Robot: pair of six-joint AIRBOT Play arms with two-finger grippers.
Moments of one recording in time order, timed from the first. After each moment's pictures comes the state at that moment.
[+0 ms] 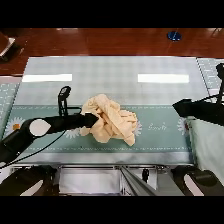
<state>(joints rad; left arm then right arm) -0.45 -0.86 0.50 0.88 -0.64 -1.51 0.07 -0.61 0.79 -1.37 1.11 1.69</state>
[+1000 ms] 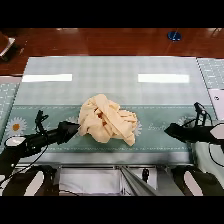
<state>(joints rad) 0.15 -0.74 0.09 0.29 -0.93 -1.17 -0.17 -0.69 0.36 -1.15 1.06 1.61</state>
